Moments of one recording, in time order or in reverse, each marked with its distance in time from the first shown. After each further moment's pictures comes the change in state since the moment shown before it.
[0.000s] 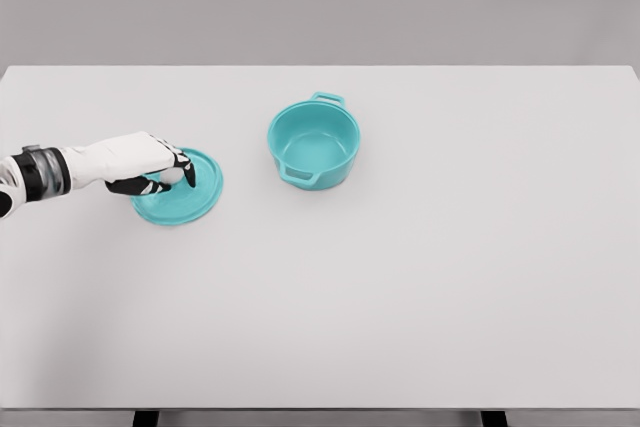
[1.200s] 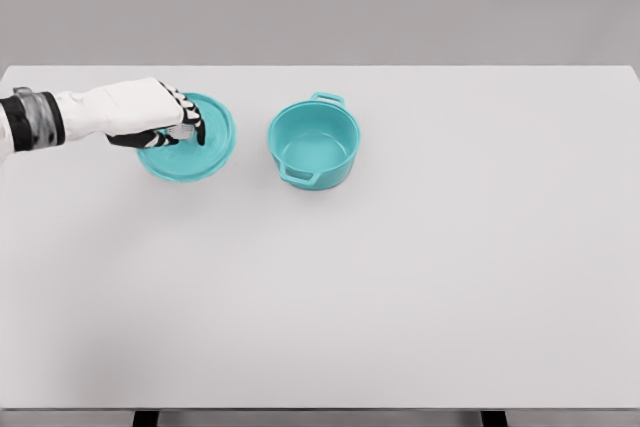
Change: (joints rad) left arm -0.195 0.079 -0.152 -0.109 0.049 0.000 0.035; right arm 0.000 0.000 0.000 0.000 0.000 0.000 0.000
